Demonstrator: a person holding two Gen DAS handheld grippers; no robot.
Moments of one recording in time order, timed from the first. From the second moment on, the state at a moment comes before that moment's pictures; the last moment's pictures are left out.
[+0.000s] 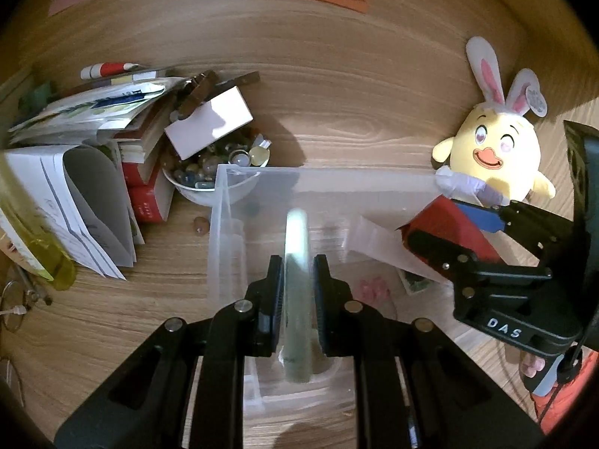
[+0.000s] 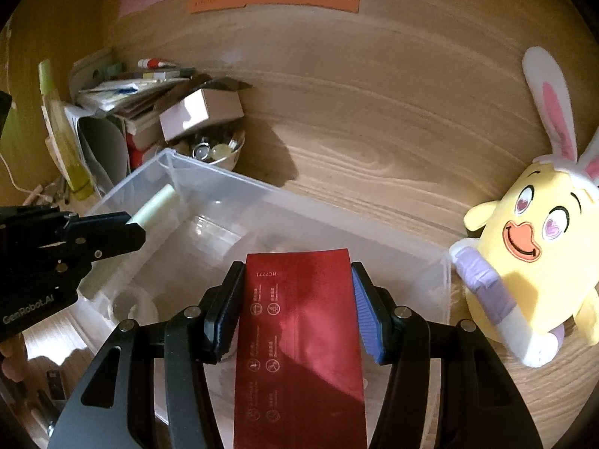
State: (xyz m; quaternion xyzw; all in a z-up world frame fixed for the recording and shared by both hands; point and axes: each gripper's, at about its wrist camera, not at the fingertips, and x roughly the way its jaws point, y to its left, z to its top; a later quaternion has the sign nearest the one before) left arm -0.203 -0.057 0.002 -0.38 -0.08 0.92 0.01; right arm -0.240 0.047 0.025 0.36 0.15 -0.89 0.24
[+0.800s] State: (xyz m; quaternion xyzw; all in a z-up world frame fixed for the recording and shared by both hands) left arm -0.165 -0.058 0.039 -0.34 -0.07 0.94 0.01; right arm -0.220 0.045 0.042 0.35 0.17 -0.89 0.25
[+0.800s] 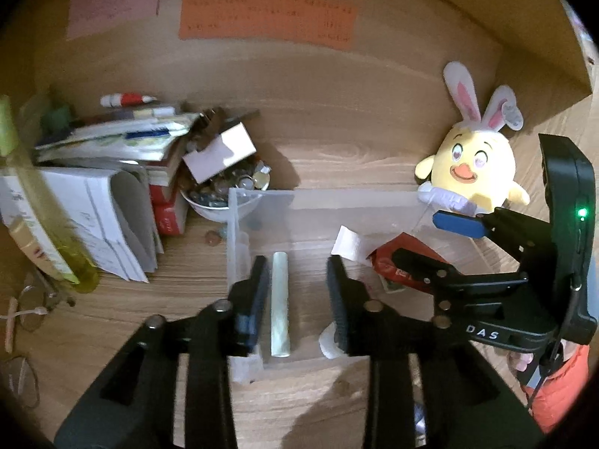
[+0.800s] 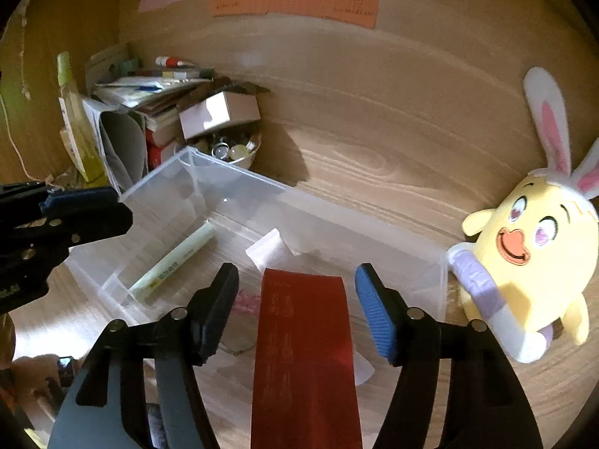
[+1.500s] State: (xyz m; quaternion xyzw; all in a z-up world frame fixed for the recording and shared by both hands) left arm -0.075 -0.039 0.051 -0.30 -0.04 0.95 0.02; right arm -0.124 0.111 0.070 0.29 0.12 -0.91 0.26
